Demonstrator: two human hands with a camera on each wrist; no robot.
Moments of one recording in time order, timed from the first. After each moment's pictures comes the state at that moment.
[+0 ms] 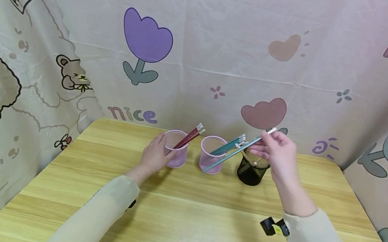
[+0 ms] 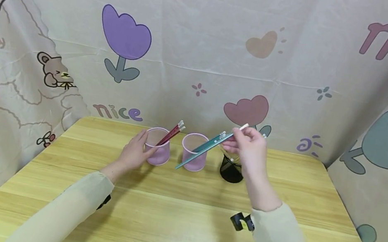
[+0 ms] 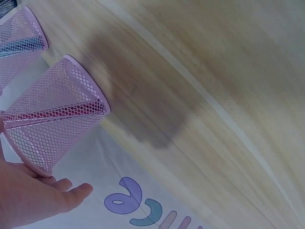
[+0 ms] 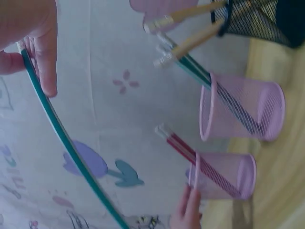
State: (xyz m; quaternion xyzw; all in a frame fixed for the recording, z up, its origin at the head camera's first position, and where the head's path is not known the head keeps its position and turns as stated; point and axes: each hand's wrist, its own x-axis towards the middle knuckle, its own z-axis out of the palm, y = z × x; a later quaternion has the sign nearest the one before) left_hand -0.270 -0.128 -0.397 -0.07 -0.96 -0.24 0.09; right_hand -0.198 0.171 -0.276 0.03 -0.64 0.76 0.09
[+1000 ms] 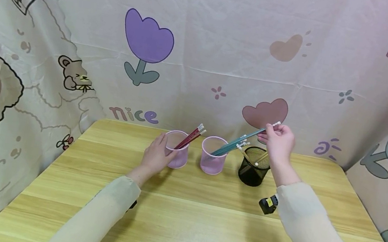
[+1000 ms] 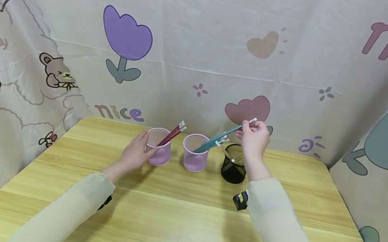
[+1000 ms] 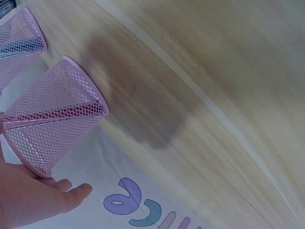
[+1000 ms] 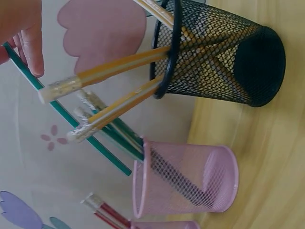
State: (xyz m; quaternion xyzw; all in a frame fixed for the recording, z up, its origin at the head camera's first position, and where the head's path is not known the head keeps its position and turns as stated) left_hand -0.273 -0.128 -0.401 -0.07 -0.96 -0.25 0.09; right_hand -0.261 0.183 -0.295 -0.10 -0.66 0.72 0.19
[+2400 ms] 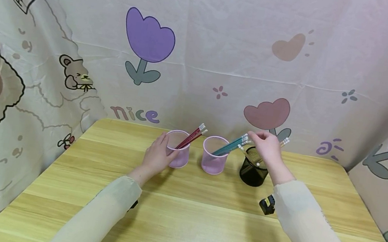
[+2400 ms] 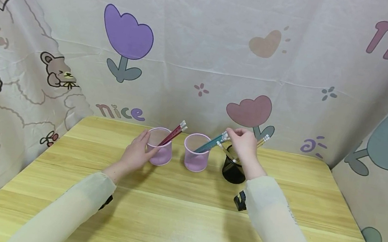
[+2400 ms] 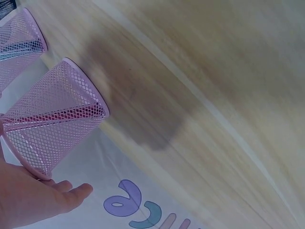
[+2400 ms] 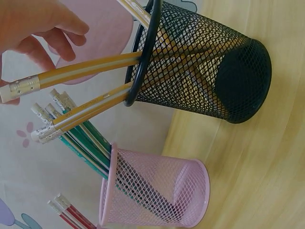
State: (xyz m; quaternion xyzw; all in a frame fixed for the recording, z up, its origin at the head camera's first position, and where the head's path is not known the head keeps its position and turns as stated) left_hand -0.271 -0.127 -0.400 -0.07 -0.96 -0.25 0.09; right_hand -0.267 0.183 -0.314 -0.06 -0.89 0.44 0.03
